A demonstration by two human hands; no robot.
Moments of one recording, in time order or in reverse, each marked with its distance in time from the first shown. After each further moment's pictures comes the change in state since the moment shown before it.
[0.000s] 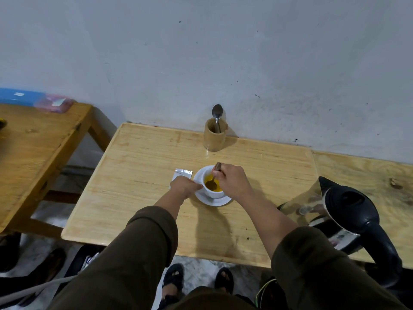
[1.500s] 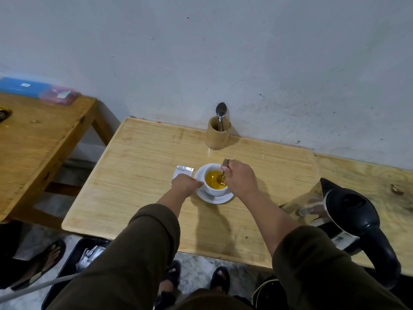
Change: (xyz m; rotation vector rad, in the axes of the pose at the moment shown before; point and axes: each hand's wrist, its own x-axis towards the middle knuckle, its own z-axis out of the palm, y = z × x) left_hand -0.006 0.000 0.001 0.058 -0.001 0.017; right_hand 0.002 0.015 0.001 -0.089 0.097 0.010
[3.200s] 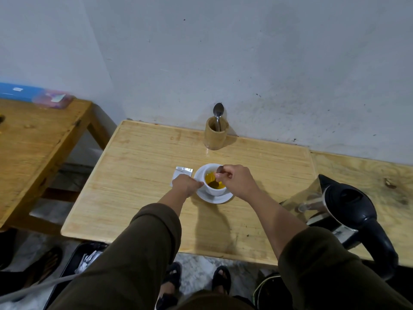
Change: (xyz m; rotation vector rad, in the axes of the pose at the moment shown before) left_hand 0.009 -0.002 0.001 0.061 -0.013 0.030; right_hand -0.008 -0.004 -0.004 0.301 -0.154 0.084
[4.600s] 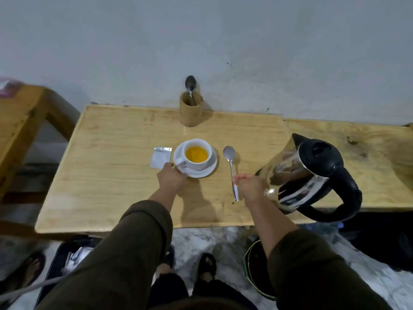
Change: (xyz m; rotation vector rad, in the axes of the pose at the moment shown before) left_hand -0.017 -0.030 0.043 -0.173 0.147 0.112; right_hand -0.070 0.080 0.021 0.504 0.433 0.703
